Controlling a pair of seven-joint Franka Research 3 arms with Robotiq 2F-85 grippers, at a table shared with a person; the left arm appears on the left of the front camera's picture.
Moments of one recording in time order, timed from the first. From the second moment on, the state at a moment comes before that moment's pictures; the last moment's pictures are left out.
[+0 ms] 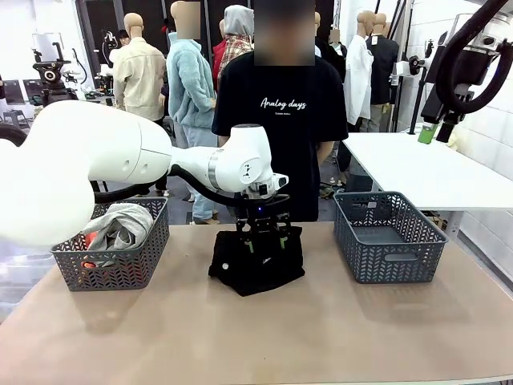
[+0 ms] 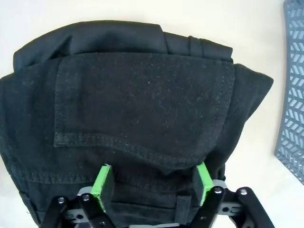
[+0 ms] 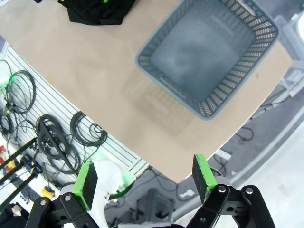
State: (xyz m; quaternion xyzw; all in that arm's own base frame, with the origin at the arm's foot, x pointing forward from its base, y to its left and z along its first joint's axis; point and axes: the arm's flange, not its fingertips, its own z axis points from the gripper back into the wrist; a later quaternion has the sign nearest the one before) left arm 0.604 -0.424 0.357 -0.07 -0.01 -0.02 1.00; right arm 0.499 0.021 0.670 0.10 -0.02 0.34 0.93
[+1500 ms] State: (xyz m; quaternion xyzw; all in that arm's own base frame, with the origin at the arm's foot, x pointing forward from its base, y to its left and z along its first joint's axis) left arm 0.605 -0.417 0.360 -0.07 -0.01 -0.01 1.00; right arm 0.499 0.021 0.670 0.10 -0.02 0.34 0.93
